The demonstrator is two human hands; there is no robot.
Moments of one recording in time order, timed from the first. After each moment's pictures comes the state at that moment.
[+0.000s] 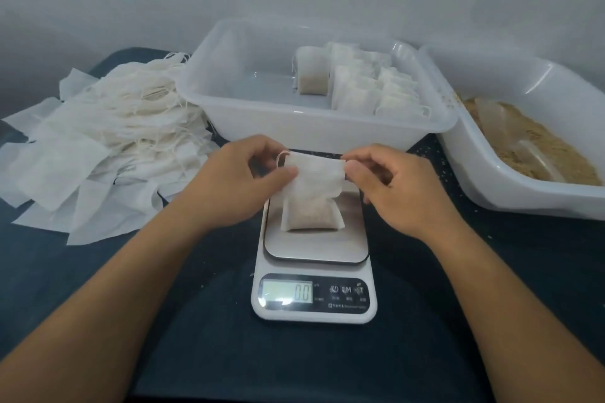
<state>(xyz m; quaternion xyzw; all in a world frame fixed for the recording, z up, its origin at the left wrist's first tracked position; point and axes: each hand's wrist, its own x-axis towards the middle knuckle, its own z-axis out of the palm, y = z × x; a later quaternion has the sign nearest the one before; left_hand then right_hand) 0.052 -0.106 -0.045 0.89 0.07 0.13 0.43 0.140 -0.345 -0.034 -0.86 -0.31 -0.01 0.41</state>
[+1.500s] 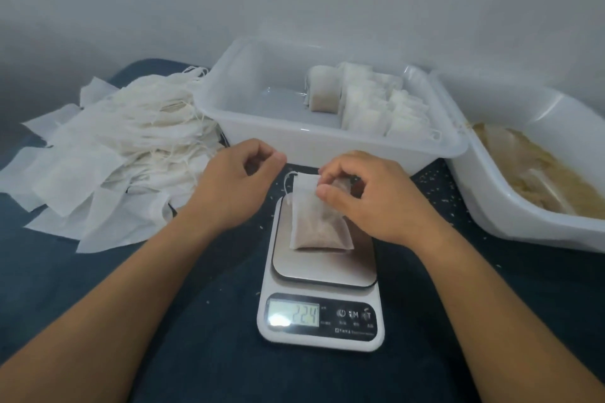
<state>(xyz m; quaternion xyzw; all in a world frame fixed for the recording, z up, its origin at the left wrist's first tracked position) 0.067 -0.094 -0.053 0.84 0.14 0.22 0.47 0.143 -0.306 -0.010 -0.86 -0.41 0.03 0.31</state>
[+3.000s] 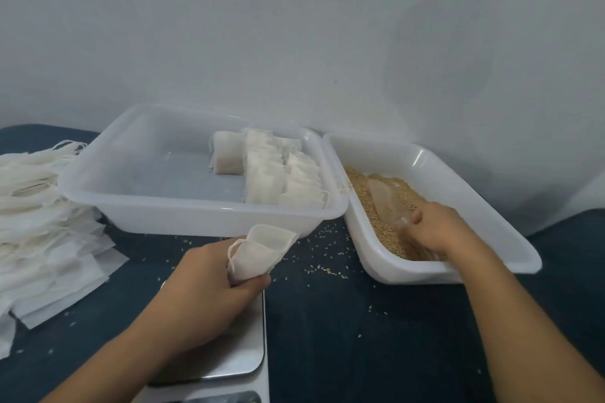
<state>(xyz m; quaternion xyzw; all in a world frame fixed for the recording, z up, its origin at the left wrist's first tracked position) 0.078 -0.189 -0.028 0.90 0.01 0.11 0.42 0.280 -0.516 0.022 -1.00 0.02 0.04 0.06</state>
